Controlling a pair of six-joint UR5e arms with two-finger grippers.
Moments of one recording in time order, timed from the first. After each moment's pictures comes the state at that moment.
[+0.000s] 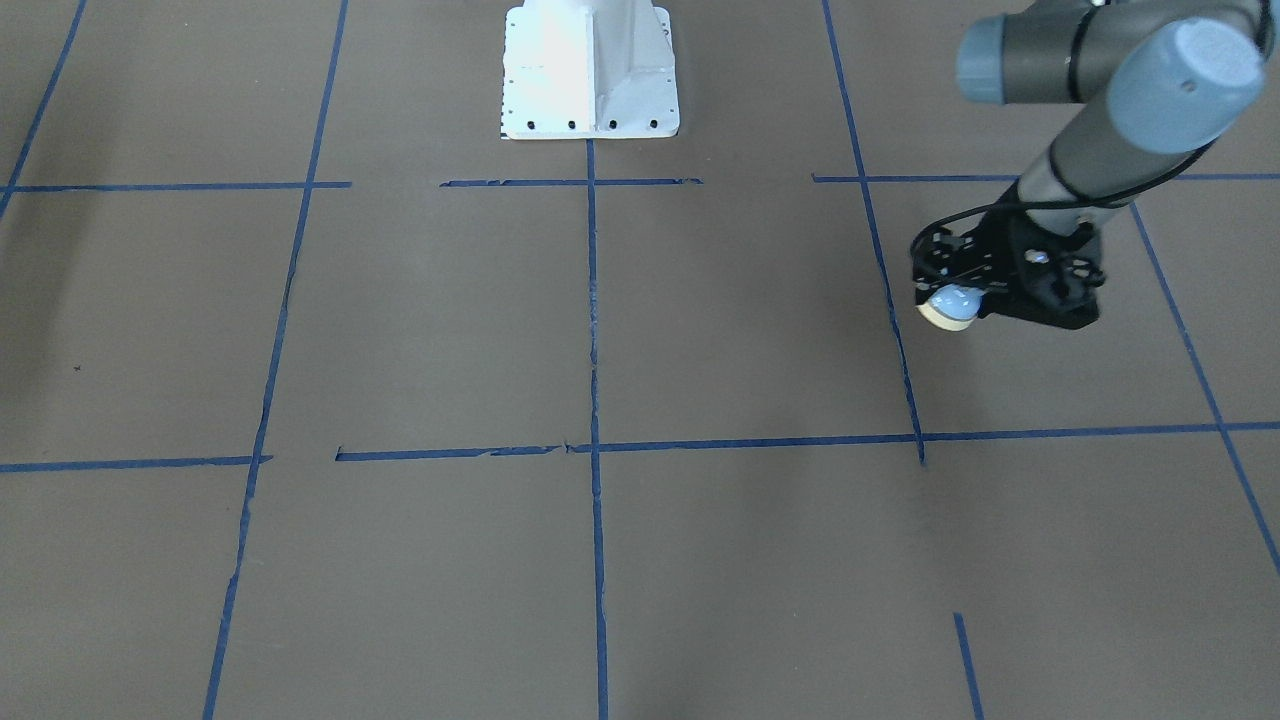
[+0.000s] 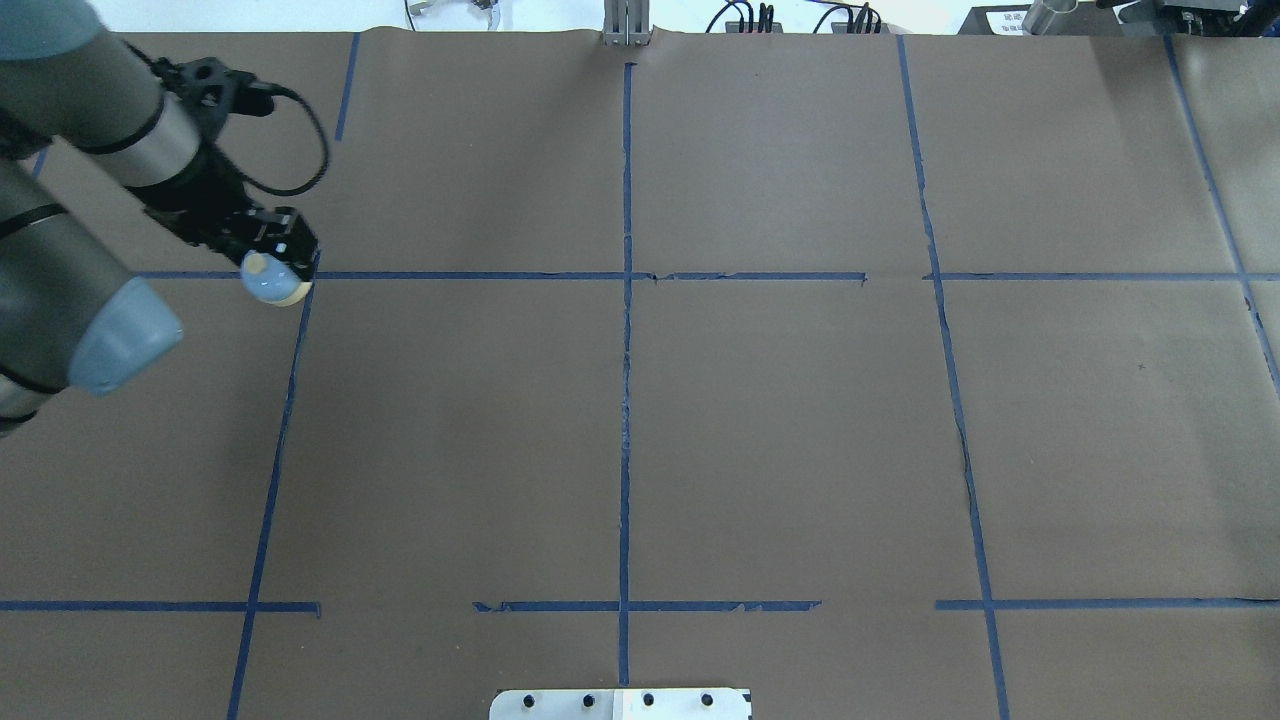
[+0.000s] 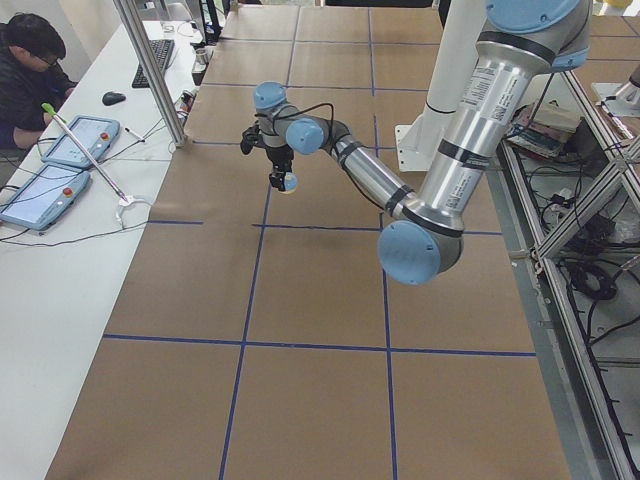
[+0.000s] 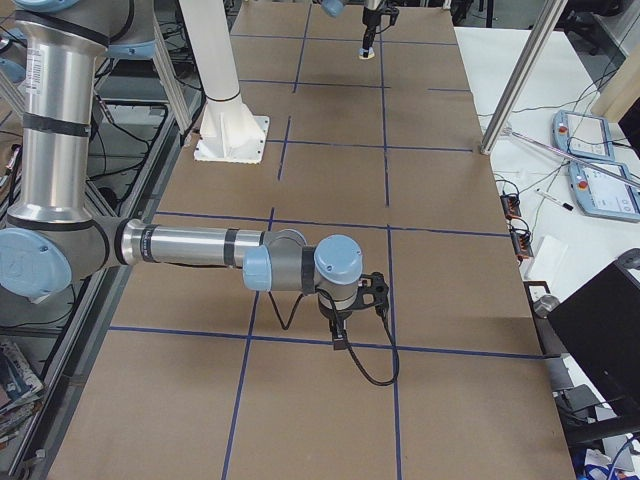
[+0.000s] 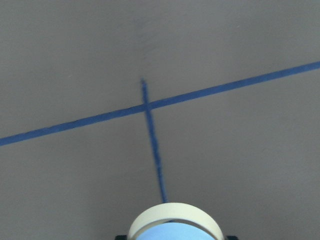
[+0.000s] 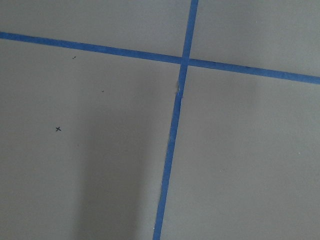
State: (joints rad) left arm -0.92 -2.07 -1.74 -1.48 -2.24 -0.66; right arm 1.56 -1.73 1.72 -1.52 2.37 -0.11
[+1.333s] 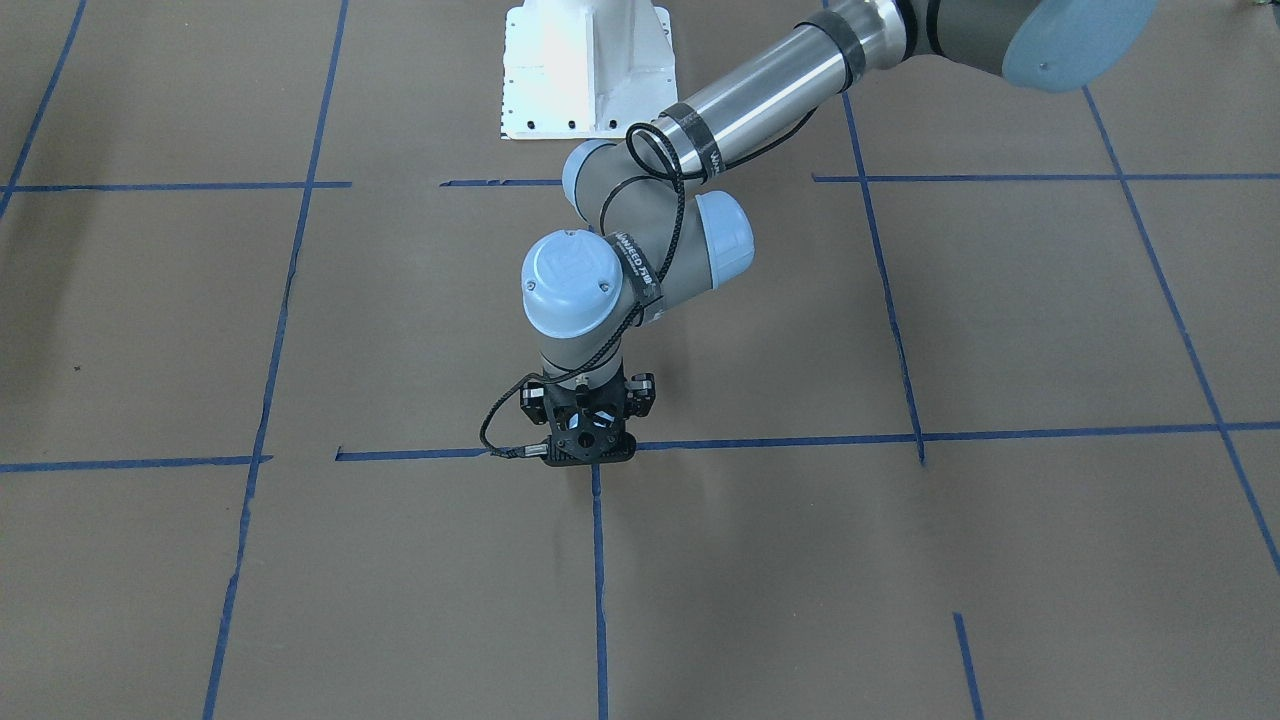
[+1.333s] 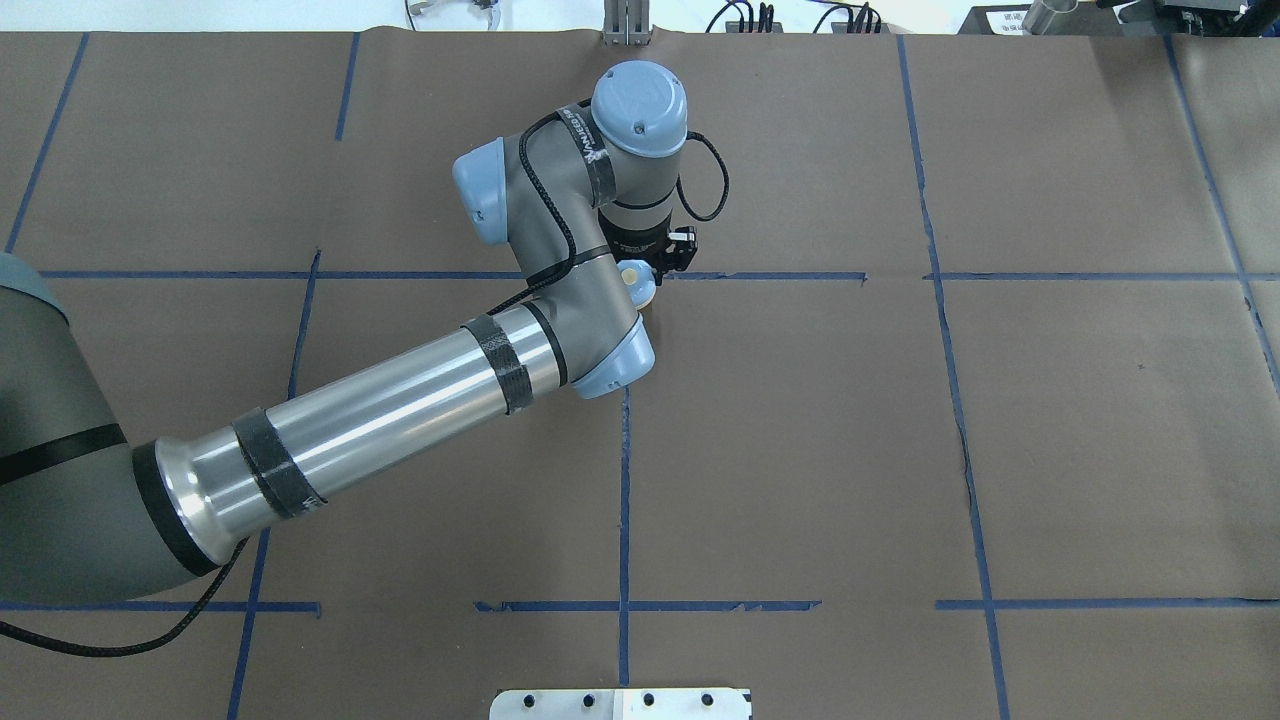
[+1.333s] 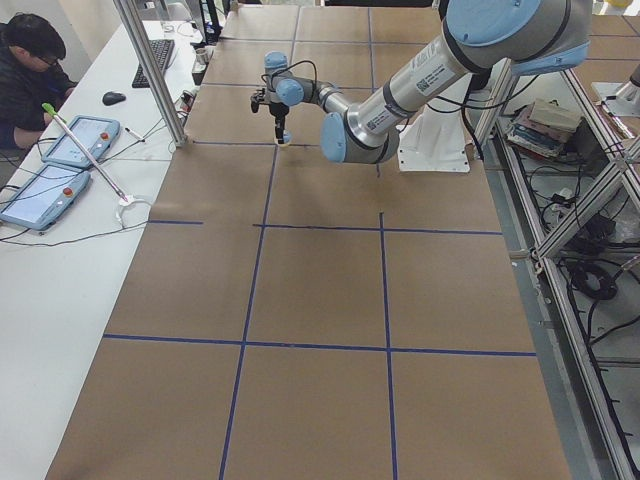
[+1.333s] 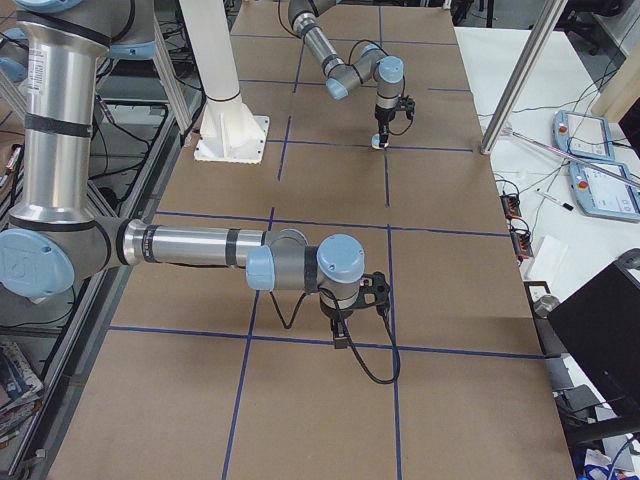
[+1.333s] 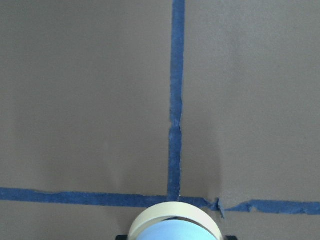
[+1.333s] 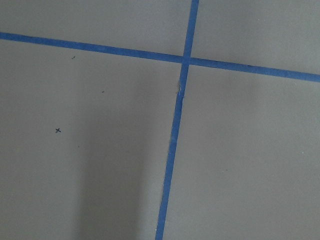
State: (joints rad) left arm -0.62 -2.74 -0.90 -1.77 -1.95 -1.14; right arm 1.55 -1.73 1.72 -1.52 2.37 -0.10
